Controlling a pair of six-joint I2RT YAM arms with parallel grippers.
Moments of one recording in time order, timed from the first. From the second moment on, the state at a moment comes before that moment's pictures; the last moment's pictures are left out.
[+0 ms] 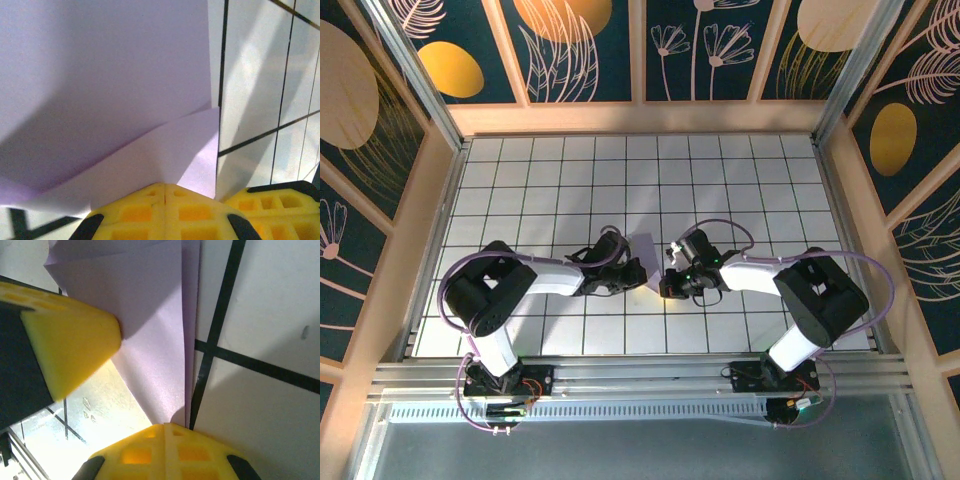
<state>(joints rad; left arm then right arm) -0.75 1.77 0.73 0.17 0.31 -0.99 0.67 1.59 0.65 -0.16 -0.46 0.58</state>
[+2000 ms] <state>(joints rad) -0.74 1.72 0.72 0.13 0.23 -0.85 0.68 1.59 0.67 -0.18 -0.44 0.57</state>
